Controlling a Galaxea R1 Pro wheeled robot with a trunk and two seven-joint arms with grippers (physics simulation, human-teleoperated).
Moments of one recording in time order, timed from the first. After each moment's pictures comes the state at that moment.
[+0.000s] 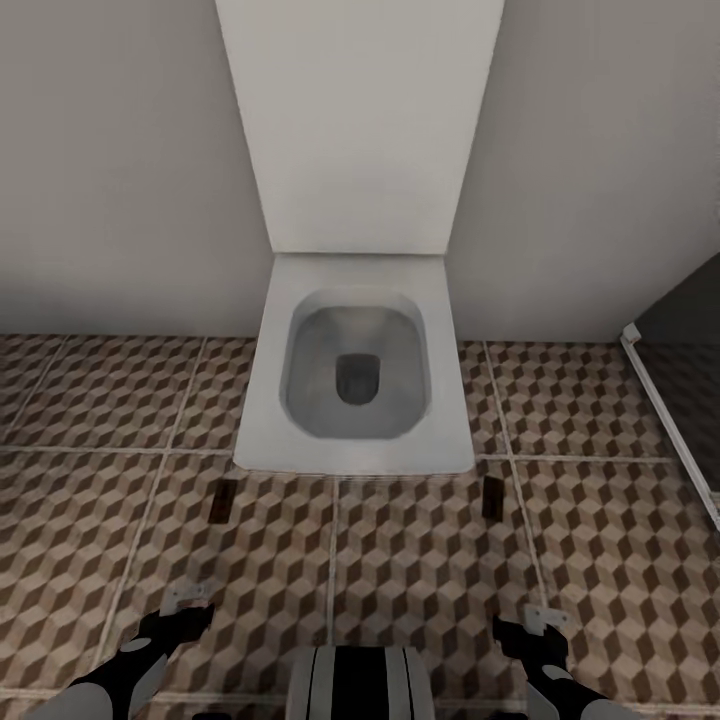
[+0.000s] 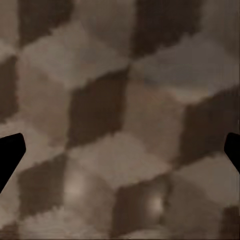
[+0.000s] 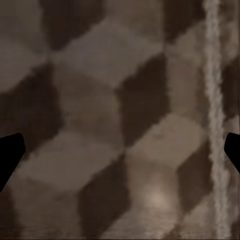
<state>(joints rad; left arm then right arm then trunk) -0.62 0.16 0.13 -0.11 -0.03 -0.16 -0.02 -0.61 -0.07 -0.06 0.00 -0.05 -0.35 -0.15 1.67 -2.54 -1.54</state>
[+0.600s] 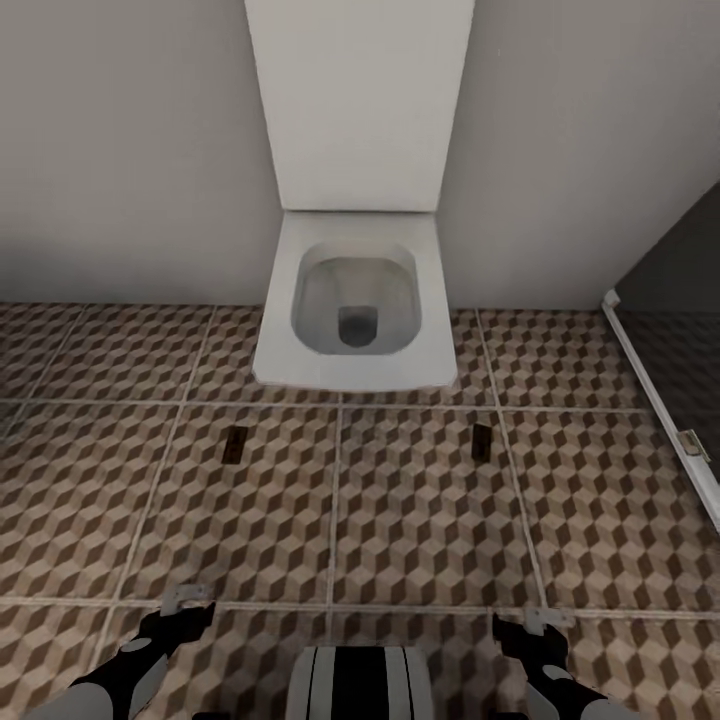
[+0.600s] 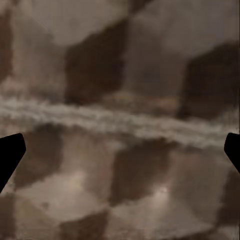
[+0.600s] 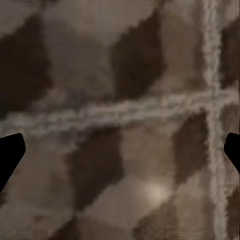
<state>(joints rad) -0.62 0.16 0.13 -0.11 -0.03 -0.16 -0.02 -0.61 -0.07 -0.06 0.00 -0.04 -0.35 -0.15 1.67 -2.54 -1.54</state>
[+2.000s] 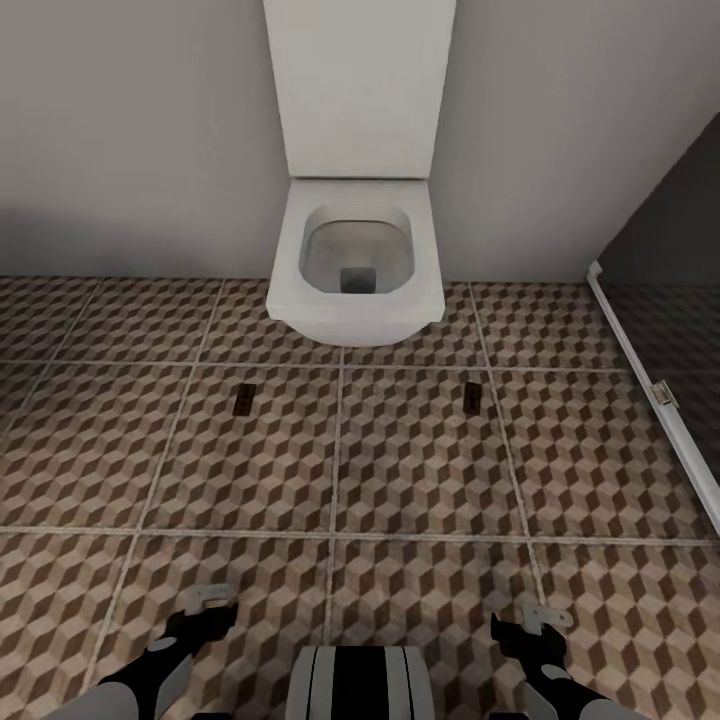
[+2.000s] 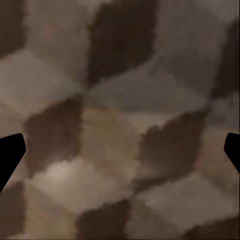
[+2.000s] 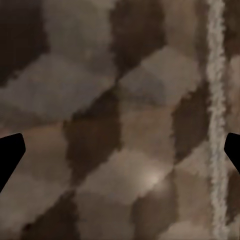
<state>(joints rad) -0.62 0.09 0.13 -0.11 -0.03 -0.16 -0.01 -0.61 -0.07 -0.06 0.00 -0.04 -0.35 -0.15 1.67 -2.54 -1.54</state>
